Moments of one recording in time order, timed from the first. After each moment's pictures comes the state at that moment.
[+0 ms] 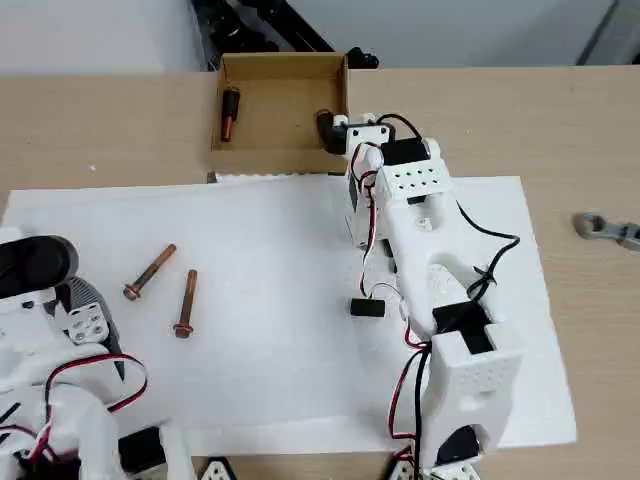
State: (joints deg) left arm -25.1 -76.2 28.8 90.3 -0.4; right arm -15.6 22.5 -13.4 85.0 2.6
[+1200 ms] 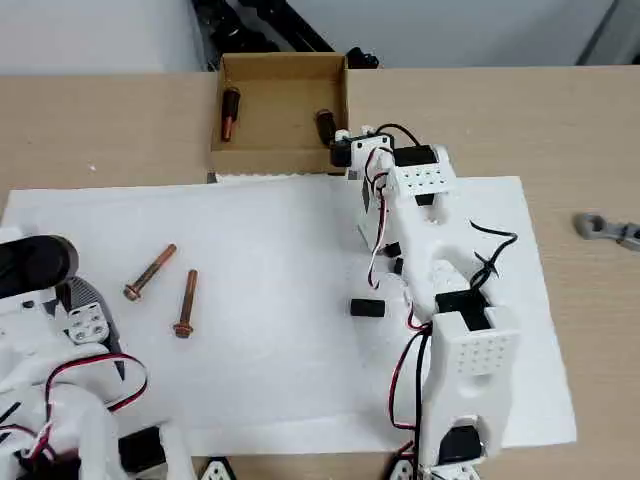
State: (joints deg) left arm -25.1 -76.2 28.8 90.3 -0.4; right arm -11.9 30.6 -13.8 78.6 13.7
